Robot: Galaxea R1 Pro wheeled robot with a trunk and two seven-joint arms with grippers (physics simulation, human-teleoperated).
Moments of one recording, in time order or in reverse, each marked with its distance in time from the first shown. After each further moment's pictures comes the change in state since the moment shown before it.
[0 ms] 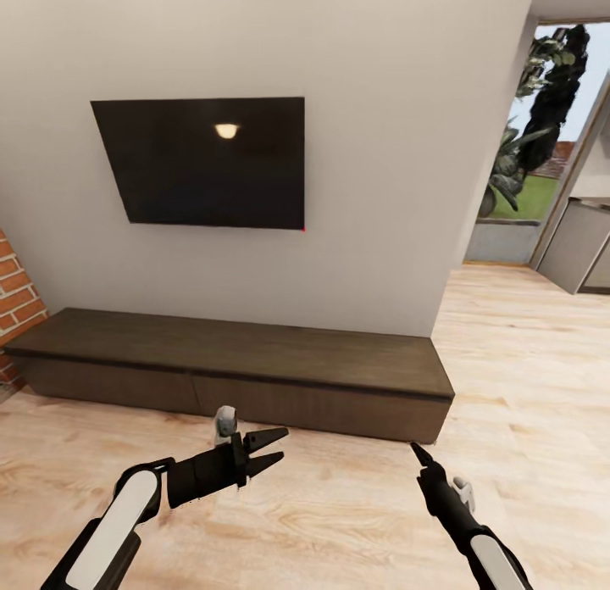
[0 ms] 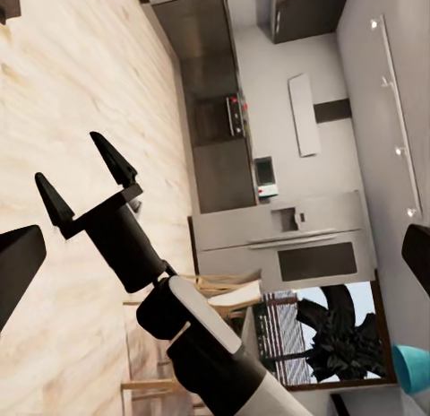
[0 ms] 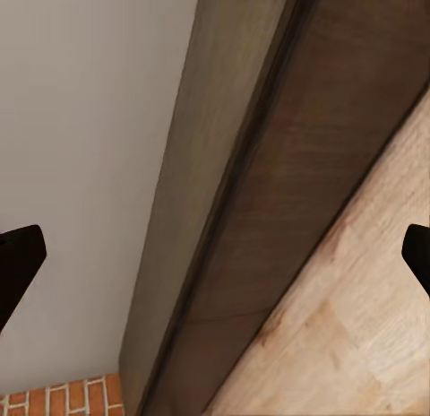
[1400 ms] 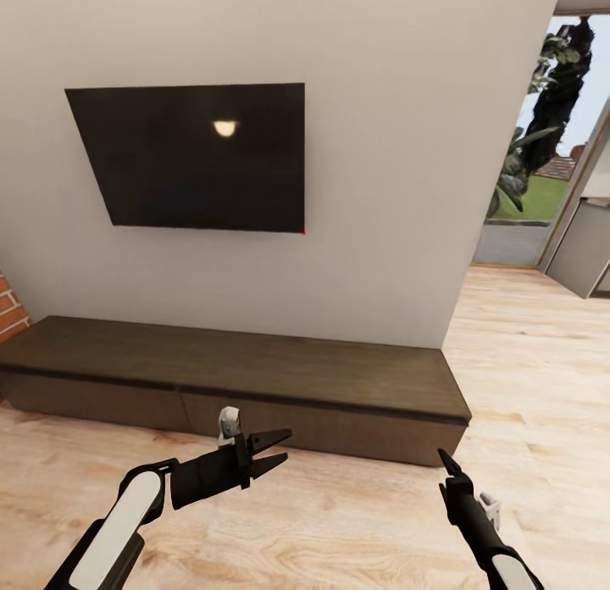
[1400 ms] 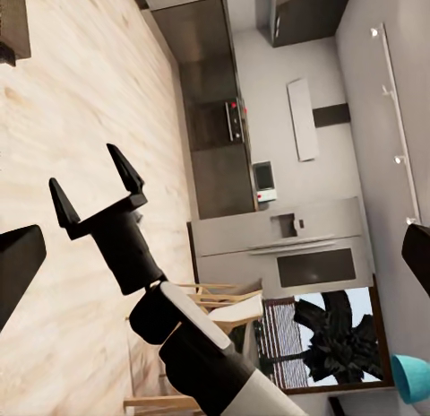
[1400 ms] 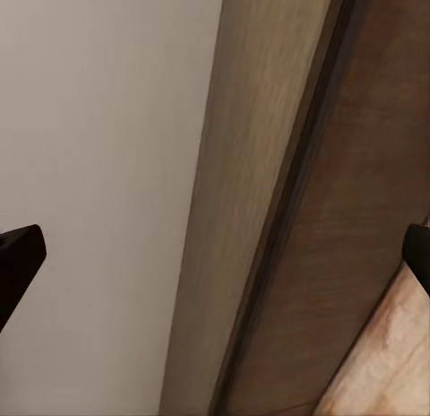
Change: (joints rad) left arm 0.001 -0.008 -0.013 0.000 0.005 -0.001 0.002; right arm 0.001 -0.001 -0.187 0.066 0.012 -0.005 0.113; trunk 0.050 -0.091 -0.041
